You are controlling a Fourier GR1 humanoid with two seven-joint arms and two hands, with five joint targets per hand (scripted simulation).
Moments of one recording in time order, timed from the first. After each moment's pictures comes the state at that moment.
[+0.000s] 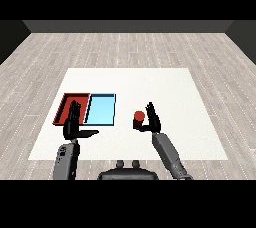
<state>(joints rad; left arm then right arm) 0.03 0.05 0.08 -1.65 0.09 -0.05 -0.35 -0.25 0.00 0.23 -1.05 -0.35 -0.12 -0.49</state>
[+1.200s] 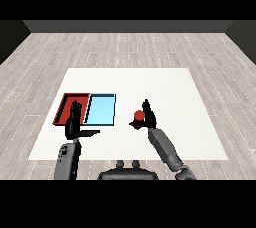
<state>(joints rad) 0.03 0.04 0.07 -1.62 0.08 -0.04 -0.37 -0.38 0.00 0.28 -0.92 -0.43 -0.17 -0.52</state>
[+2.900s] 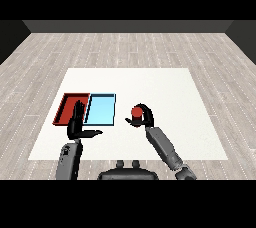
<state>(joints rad) 0.03 0.04 0.04 -1.63 0.06 -0.04 -0.36 -0.40 -0.01 0.35 -1.01 -0.31 -0.38 -0.47</state>
